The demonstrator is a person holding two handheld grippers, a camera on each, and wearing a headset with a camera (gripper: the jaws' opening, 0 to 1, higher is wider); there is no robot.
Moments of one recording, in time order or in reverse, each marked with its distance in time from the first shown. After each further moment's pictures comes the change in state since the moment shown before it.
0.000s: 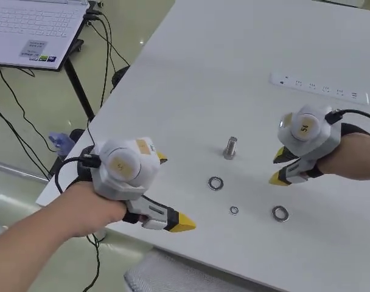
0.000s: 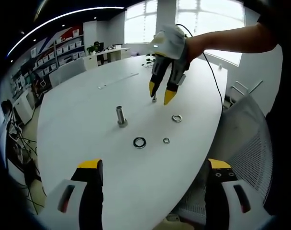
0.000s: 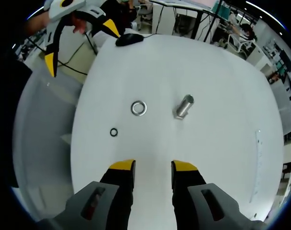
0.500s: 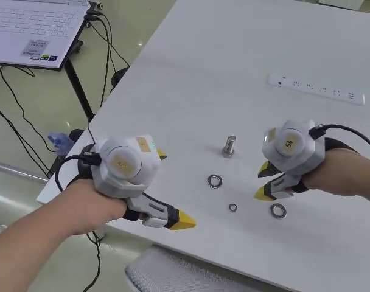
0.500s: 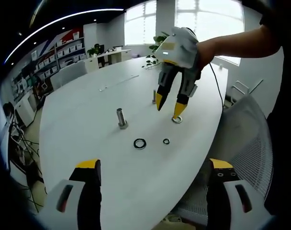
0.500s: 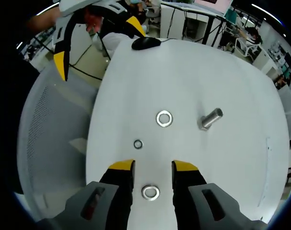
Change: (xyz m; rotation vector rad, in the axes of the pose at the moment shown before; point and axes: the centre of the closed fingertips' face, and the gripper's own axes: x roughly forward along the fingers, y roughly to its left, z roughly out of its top) left arm -0.004 -0.005 0.000 0.016 -0.009 0.018; right arm 0.012 0.043 0.016 -0.009 -0.042 0.059
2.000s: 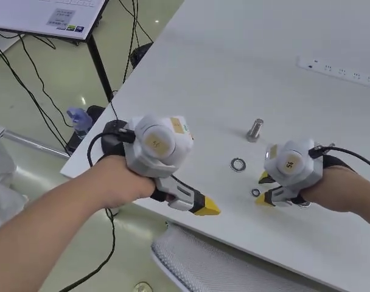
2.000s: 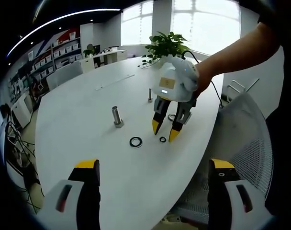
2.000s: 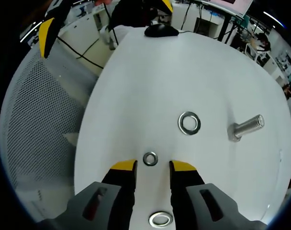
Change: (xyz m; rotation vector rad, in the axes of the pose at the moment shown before) left arm 0.002 -0.004 -0.008 0.012 -0.005 -0.043; right arm 0.073 0.019 -0.001 -0.079 0.007 0.023
